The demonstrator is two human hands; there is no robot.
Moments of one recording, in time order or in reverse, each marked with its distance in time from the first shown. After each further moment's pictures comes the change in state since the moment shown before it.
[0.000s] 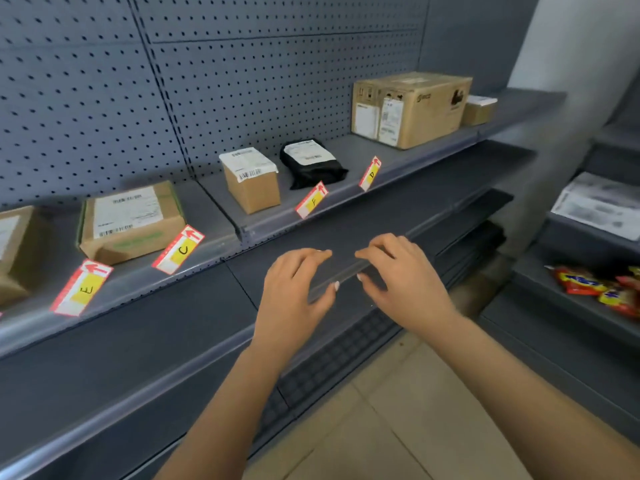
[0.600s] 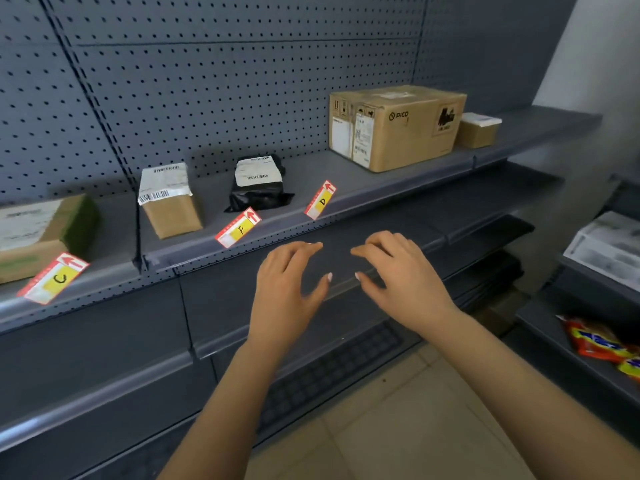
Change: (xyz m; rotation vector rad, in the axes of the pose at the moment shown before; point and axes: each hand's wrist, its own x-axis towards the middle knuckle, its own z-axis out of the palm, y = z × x) left_hand 0.114 0.072 0.155 0.096 0.109 -0.143; right_hand 0.041 0.211 -0.006 0.067 -0.044 -0.127
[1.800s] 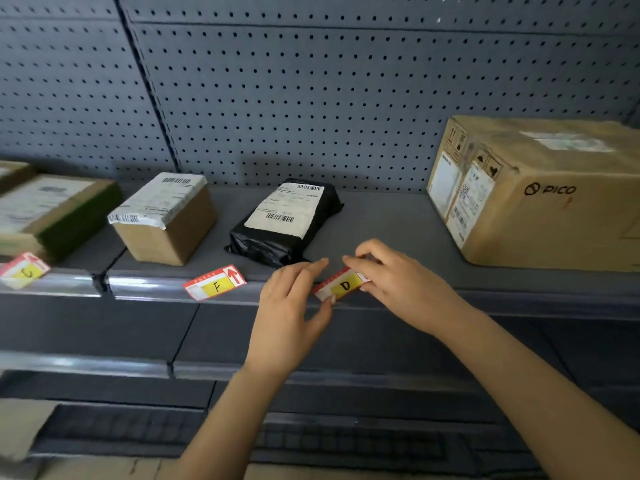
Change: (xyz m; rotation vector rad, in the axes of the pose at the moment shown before) left_hand 0.141 -0.063 0.133 0.308 0.165 -0.333; right_hand 0.239 0.170 0.128 0.357 -0.322 -0.599
